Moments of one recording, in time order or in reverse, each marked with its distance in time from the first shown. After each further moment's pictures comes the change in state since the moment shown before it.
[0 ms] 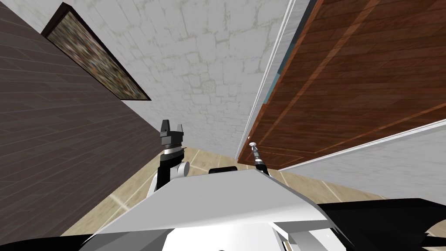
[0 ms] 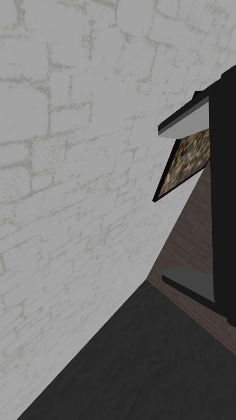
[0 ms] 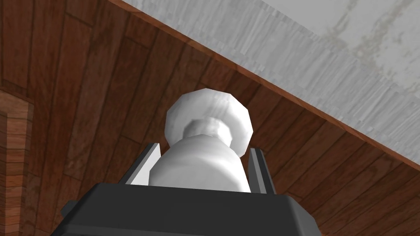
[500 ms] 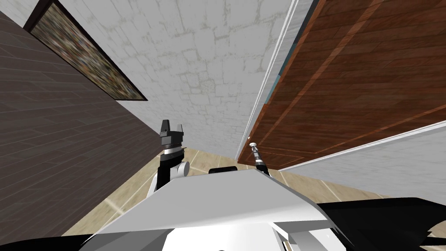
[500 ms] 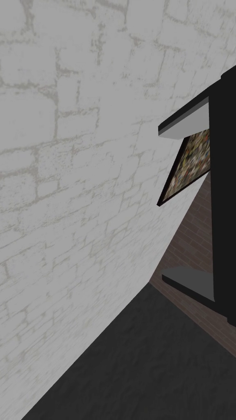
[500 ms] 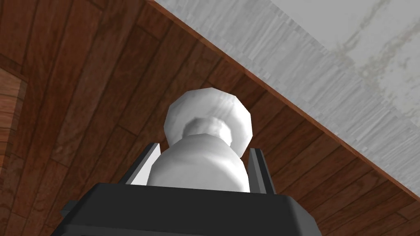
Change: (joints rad) arm 0.015 -0.002 -0.005 -0.011 0.013 -0.005 0.112
